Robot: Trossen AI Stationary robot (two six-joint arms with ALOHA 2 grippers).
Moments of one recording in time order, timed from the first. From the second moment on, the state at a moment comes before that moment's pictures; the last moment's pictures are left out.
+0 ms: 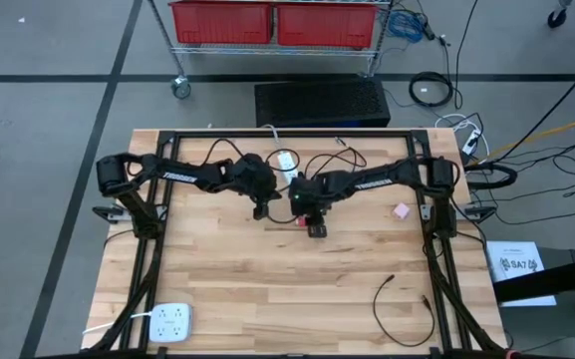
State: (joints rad) left arm 0.34 1.64 0.79 0.13 0.28 0.17; right arm -0.15 1.97 1.28 -0.58 -0.12 -0.14
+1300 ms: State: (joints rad) left arm 0.35 1.64 0.79 0.21 0.28 0.16; right arm -0.15 1.79 1.28 -0.82 -0.03 -0.26
